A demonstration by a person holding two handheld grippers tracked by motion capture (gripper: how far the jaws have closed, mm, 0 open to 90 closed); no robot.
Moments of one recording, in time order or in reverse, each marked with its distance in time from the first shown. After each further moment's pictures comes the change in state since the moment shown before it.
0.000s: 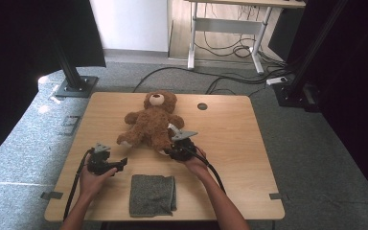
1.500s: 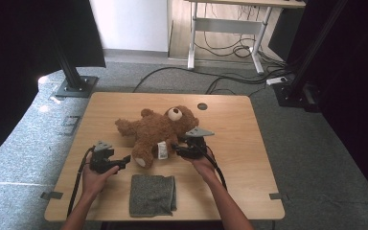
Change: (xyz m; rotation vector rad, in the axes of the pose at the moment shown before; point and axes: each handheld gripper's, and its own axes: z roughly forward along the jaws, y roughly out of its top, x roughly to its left) left arm -0.010 0.010 -0.008 -0.059 -0.058 -0.008; right arm -0.013 0.001 -0.038 -0.147 -0.092 0.163
